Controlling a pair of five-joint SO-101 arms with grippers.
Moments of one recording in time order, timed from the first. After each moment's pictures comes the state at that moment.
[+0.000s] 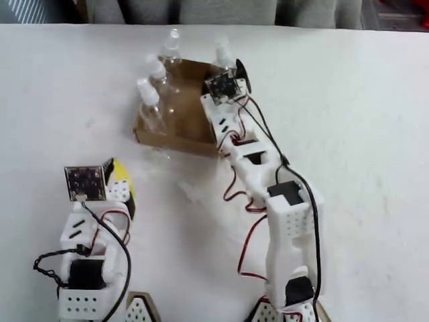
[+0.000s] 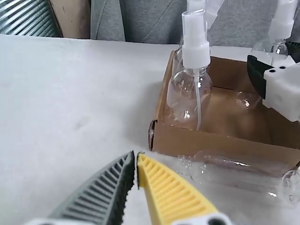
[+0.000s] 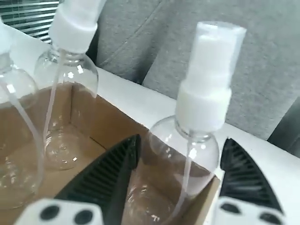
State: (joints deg) left arm -5.6 -104.4 97.0 39.6 5.3; right arm -18.3 34.7 15.0 -34.2 18.1
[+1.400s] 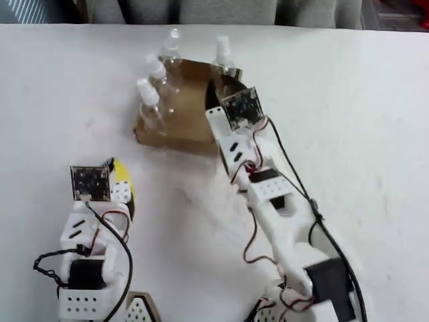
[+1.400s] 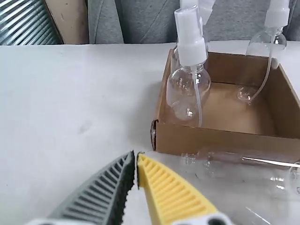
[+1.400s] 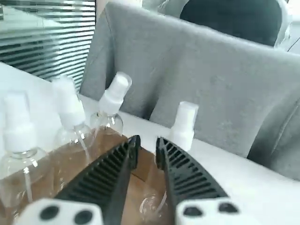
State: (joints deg) left arm -5.6 -104.4 97.0 39.6 1.4; right arm -20.5 -14.2 53.8 -30.0 13.0
